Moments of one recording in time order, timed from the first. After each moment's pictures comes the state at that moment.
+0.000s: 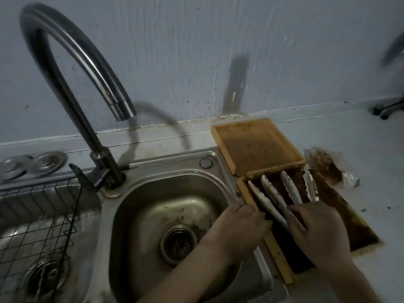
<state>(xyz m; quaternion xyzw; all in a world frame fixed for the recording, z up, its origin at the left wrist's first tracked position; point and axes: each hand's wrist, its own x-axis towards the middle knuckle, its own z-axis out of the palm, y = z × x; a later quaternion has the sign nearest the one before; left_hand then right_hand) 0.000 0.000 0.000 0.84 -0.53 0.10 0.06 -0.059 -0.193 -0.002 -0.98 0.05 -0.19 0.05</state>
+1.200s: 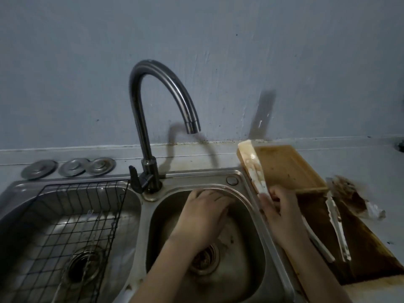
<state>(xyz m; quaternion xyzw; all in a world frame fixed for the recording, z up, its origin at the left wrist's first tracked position) 0.006 0.109 0.046 0.92 -0.31 0.18 0.17 -0.019 -0.082 0.046 -0.90 0.07 -0.14 0.40</state>
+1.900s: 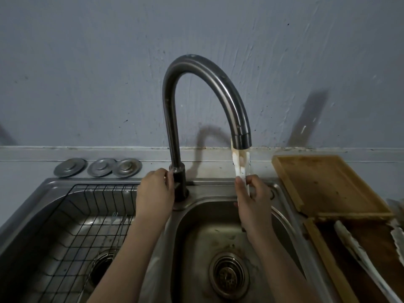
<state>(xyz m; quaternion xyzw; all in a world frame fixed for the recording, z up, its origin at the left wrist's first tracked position) 0.085 0.226 0.049 0.94 0.11 0.20 0.27 0.070 0.039 0.041 -0.76 0.00 -0.18 0.62</state>
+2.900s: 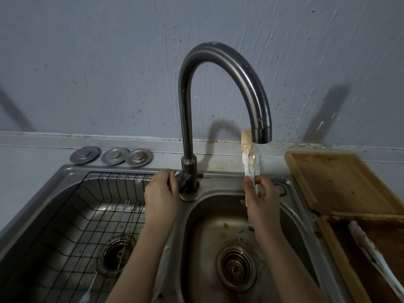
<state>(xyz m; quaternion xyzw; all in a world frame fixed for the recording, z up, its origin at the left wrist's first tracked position) 0.073 0.237 0.016 0.88 0.10 0.32 0.34 0.061 0.049 0.037 -0.76 0.02 -0.17 0.62</state>
